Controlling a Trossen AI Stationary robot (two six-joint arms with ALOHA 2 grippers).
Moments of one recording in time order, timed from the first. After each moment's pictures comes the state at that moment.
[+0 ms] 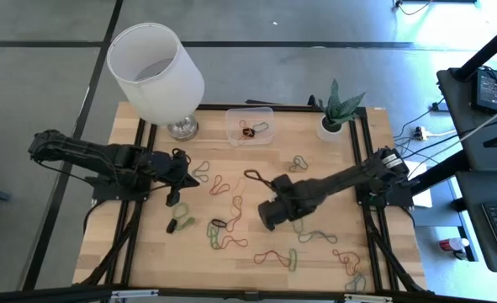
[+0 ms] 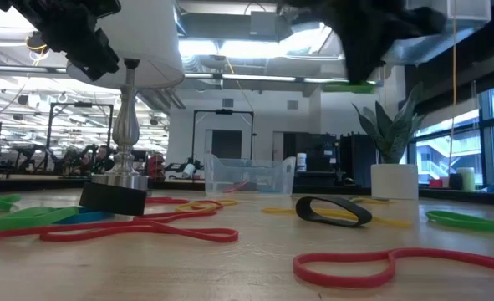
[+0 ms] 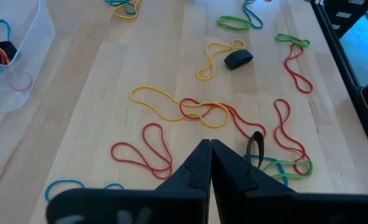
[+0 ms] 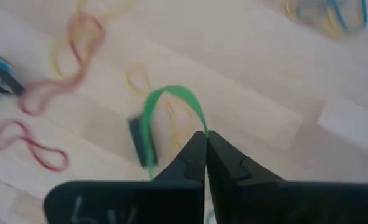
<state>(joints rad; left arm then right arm) -0.14 0.76 0.59 -0.48 -0.06 -0.27 0.35 1.89 1.69 -1.29 0.29 1.45</state>
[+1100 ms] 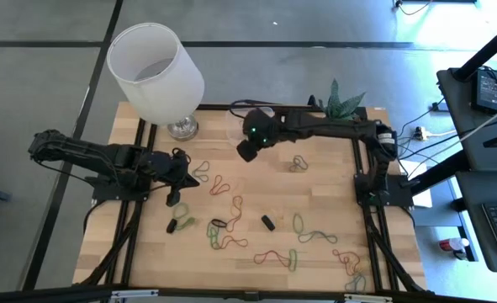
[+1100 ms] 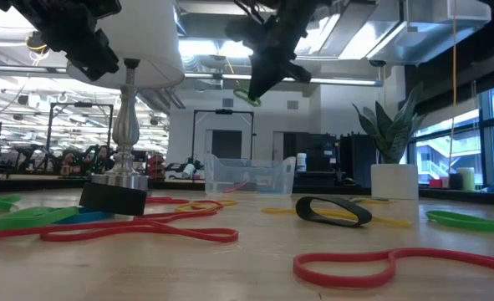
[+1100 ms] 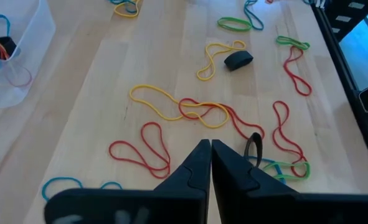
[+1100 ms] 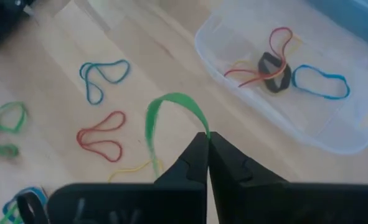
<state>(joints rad) -0.14 0.76 0.59 -0.48 -0.06 -0.30 -0.18 1.89 1.75 -0.86 0.16 0.57</state>
